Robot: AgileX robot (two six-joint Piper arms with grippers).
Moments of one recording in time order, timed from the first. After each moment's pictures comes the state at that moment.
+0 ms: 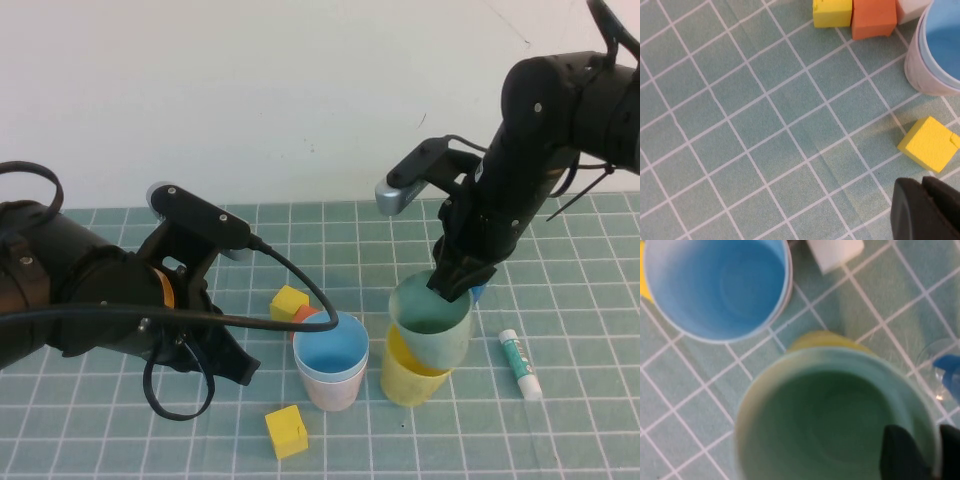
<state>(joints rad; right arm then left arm) 0.45 2.00 -1.66 0.17 1.14 -0.53 -0.51 1.39 -0.96 0.12 0.68 -0.08</state>
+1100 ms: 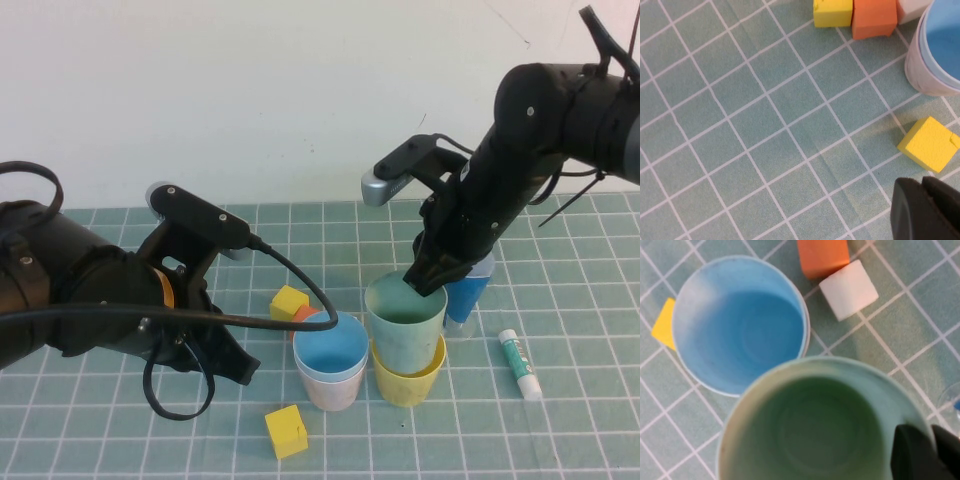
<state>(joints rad) 0.45 2.02 -1.66 0.28 1.06 -0.54 -0.51 1.39 -0.96 0.12 0.68 -0.09</state>
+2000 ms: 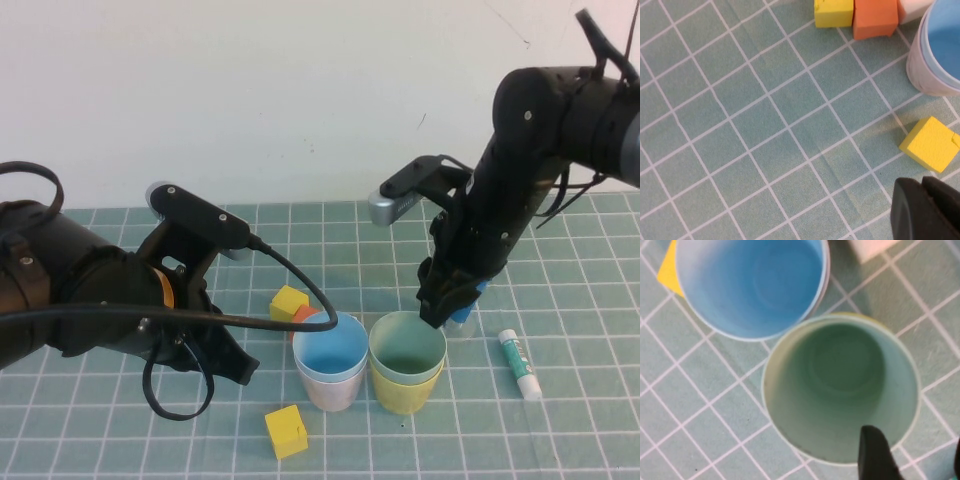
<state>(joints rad) 0.45 2.03 -1.66 0.25 1.17 -0.52 -0.51 1.39 -0.96 0.13 0.68 -0.08</state>
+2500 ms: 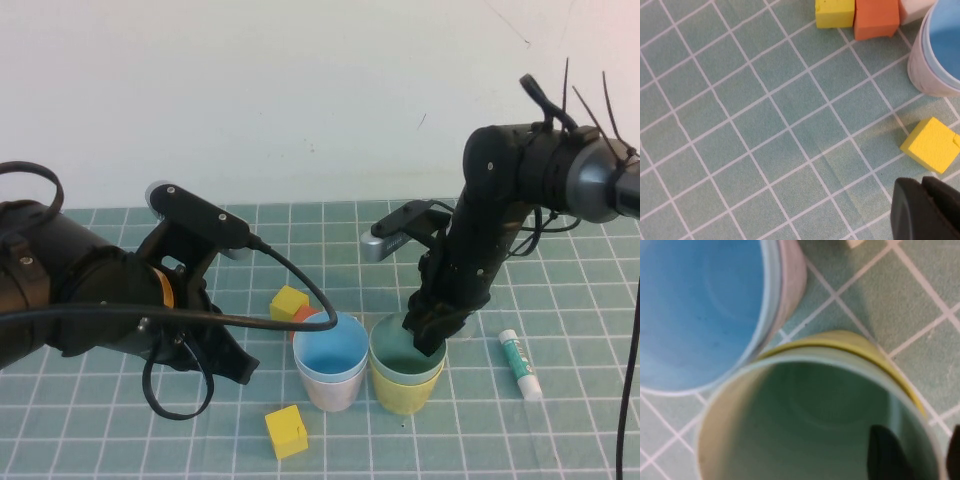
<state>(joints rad) 0.45 2.18 -1.66 0.25 1.11 -0.48 -0.51 1.39 -0.96 0.13 0.68 -0.09</state>
